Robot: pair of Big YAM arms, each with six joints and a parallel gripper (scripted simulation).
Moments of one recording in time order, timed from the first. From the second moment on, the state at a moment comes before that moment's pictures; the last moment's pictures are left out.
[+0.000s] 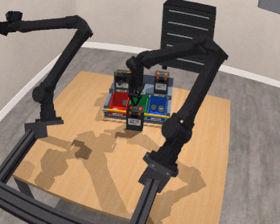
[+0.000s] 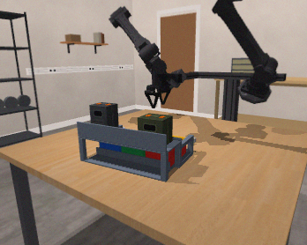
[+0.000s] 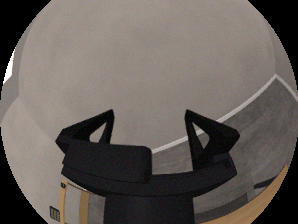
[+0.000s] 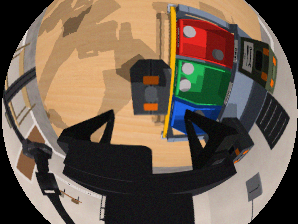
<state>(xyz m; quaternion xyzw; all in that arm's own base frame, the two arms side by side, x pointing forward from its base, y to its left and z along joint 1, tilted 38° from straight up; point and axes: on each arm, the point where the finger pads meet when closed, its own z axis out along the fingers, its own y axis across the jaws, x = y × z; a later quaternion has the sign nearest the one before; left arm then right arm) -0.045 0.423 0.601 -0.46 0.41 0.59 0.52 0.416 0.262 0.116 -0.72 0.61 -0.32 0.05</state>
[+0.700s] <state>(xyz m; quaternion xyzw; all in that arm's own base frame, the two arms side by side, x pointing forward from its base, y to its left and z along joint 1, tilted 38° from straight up) -0.045 0.423 0.601 -0.46 0.41 0.59 0.52 0.431 0.254 0.094 -0.72 0.61 -0.32 0.05</state>
